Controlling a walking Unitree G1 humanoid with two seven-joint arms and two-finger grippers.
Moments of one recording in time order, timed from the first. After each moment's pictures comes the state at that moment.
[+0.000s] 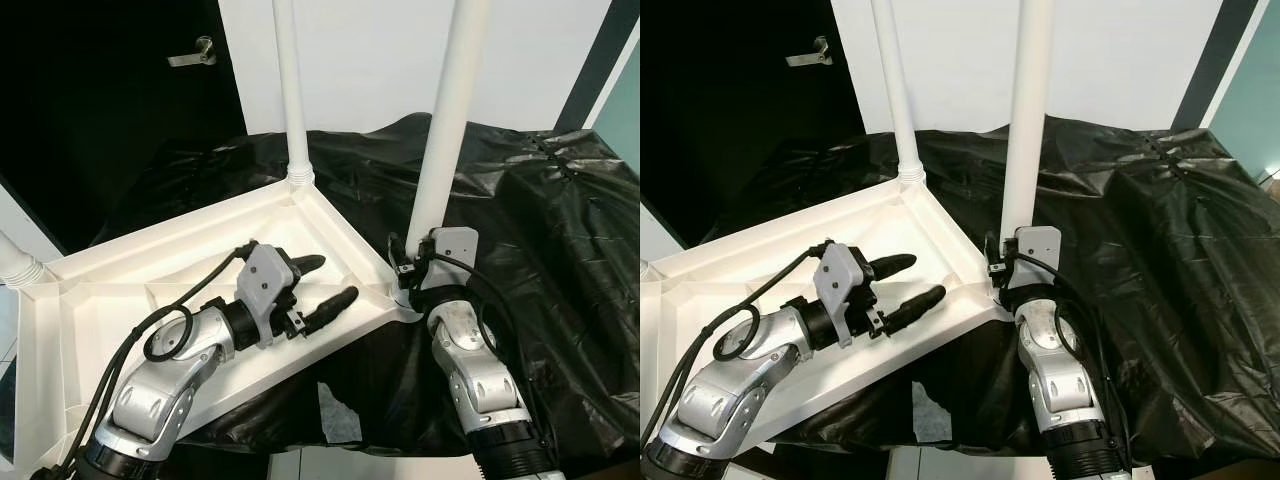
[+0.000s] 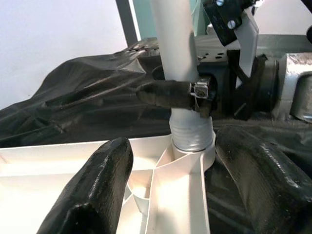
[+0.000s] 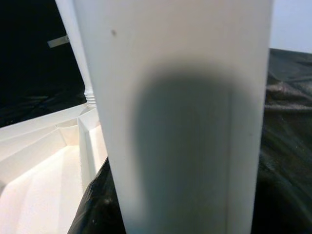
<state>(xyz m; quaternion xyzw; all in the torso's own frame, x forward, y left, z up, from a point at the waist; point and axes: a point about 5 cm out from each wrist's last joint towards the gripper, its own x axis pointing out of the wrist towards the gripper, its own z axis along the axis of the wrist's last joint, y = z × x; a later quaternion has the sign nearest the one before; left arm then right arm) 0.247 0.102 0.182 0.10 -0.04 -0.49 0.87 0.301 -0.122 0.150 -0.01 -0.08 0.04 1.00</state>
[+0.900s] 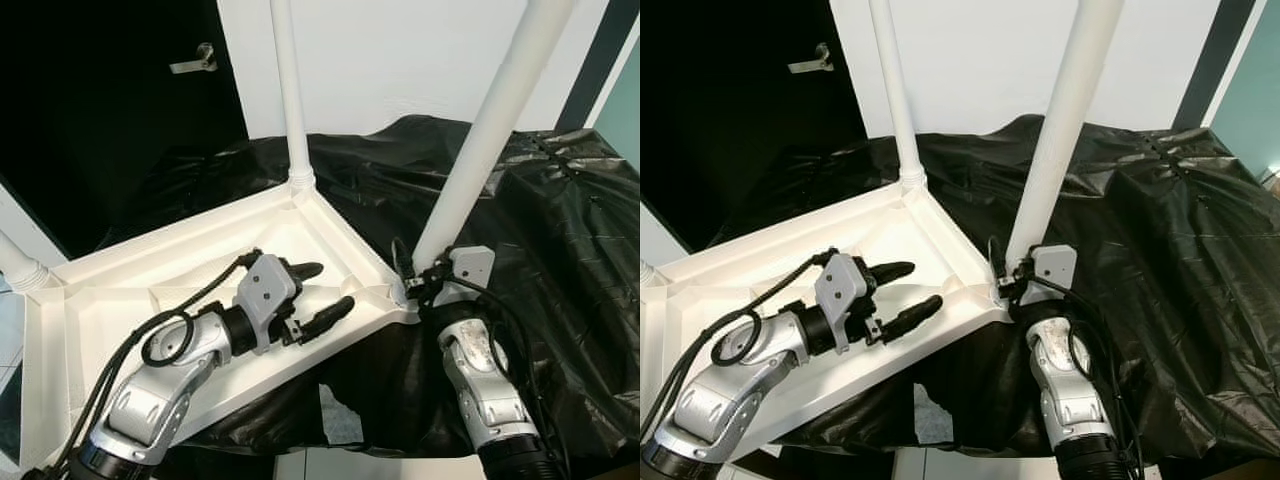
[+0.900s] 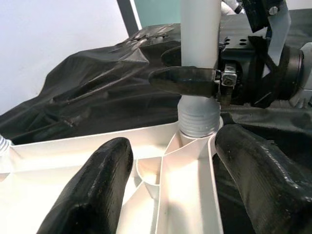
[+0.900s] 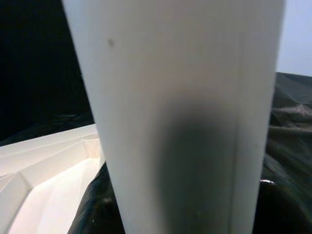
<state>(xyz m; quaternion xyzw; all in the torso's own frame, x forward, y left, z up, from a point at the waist) 0.247 0.108 0.178 0.13 -0.04 -0.48 0.86 0.289 -0.128 0.129 -0.02 -0.12 0.10 0.99</state>
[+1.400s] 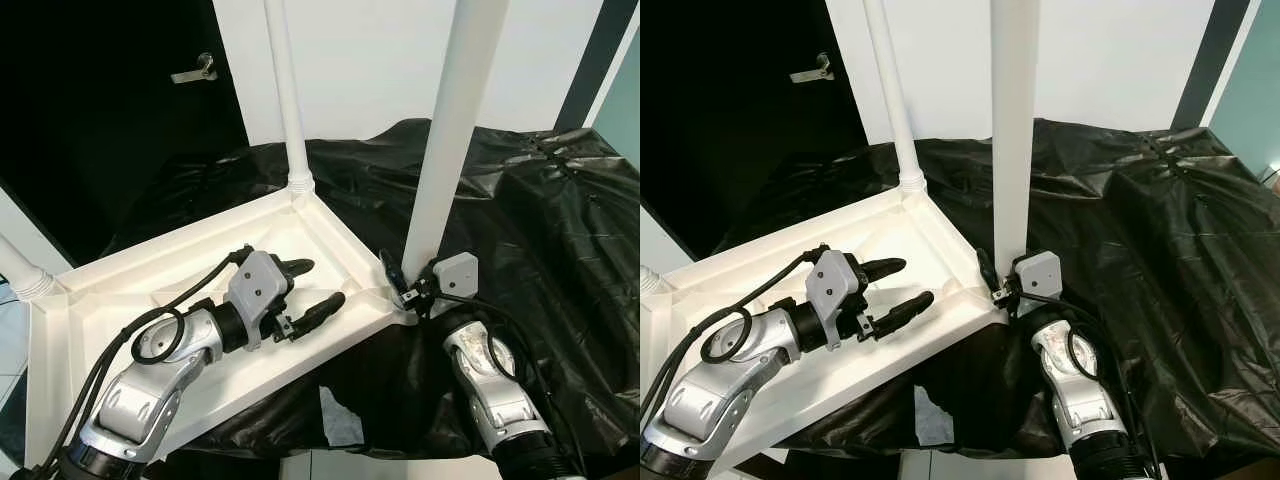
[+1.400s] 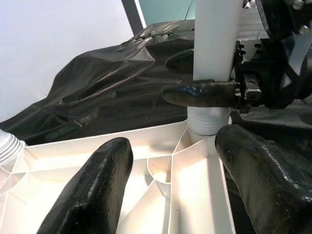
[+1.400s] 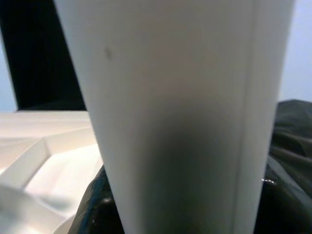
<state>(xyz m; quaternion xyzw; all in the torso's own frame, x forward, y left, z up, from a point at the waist) 0.249 0.115 0.181 0.14 -0.04 -0.48 0.87 0.287 -0.126 0.123 -0.12 -0.14 0.20 0.96</state>
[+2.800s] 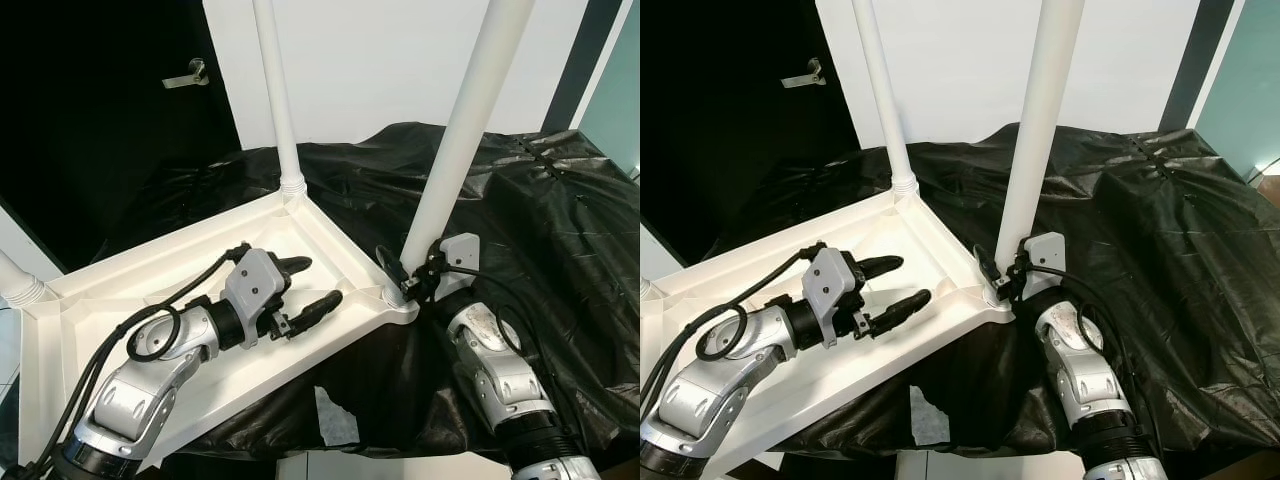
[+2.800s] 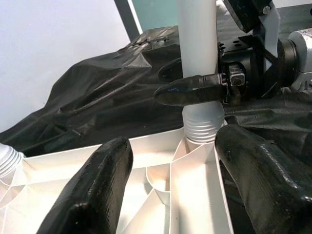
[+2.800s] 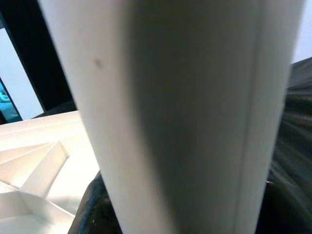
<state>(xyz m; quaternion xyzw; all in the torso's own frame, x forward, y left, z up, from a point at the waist) 0.250 0.116 0.184 0.15 -0.04 -0.48 0.86 0.303 -0.133 0.126 -0.03 -0.05 0.23 0.97</state>
